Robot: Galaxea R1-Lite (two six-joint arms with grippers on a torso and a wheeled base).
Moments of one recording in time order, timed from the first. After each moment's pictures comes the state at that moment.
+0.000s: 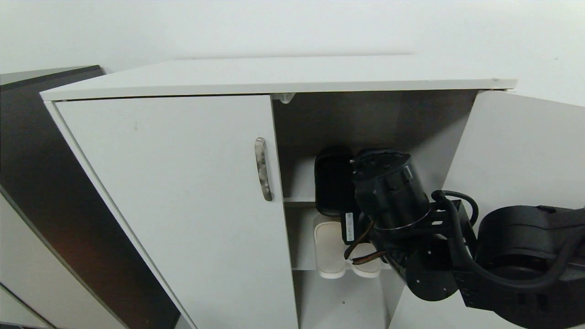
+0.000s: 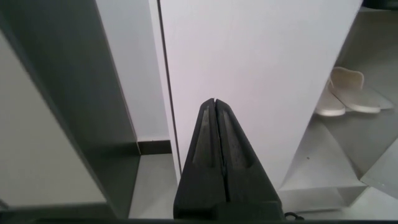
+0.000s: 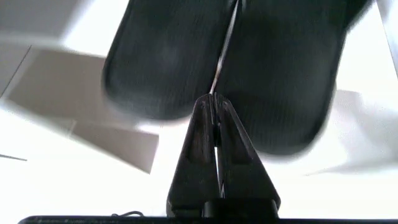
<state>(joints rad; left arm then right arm) 0.00 0.00 0.00 0.00 -0.02 0.02 0.97 1.80 -1.15 -0.16 -0.75 0.37</state>
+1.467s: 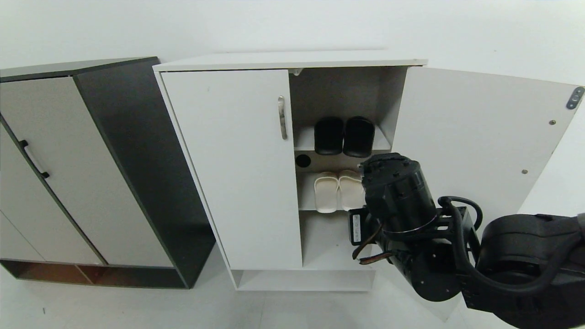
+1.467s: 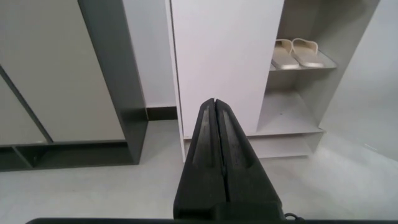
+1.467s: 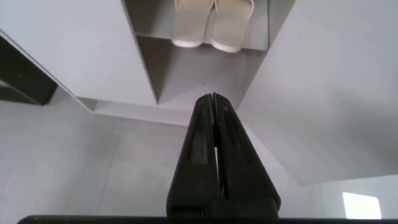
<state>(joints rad) 0.00 0.00 0.00 0.00 -0.02 0.02 0.93 1.80 -1.08 -0.25 -0.75 0.34</state>
